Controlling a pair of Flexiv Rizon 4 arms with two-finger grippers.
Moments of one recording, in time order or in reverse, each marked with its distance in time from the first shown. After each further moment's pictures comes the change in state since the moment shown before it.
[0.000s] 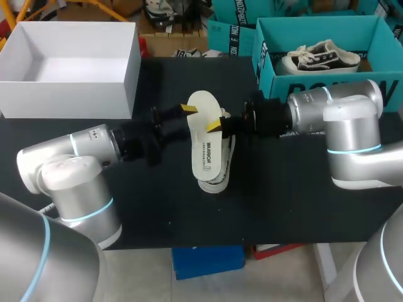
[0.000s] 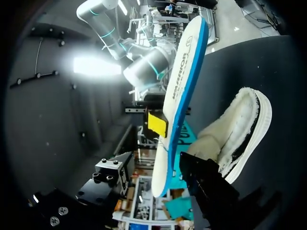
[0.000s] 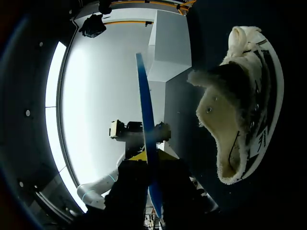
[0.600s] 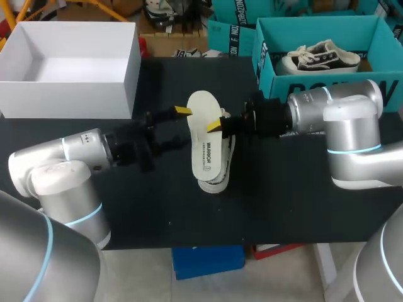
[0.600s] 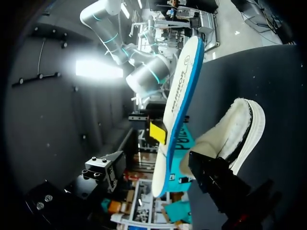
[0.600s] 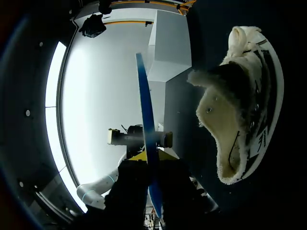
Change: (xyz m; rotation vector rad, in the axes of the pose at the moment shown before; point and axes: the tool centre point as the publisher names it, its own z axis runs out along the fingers) left arm 0.000 -0.013 -0.017 0.037 -0.010 -0.016; right arm 0.000 0.000 0.000 0.000 0.000 0.000
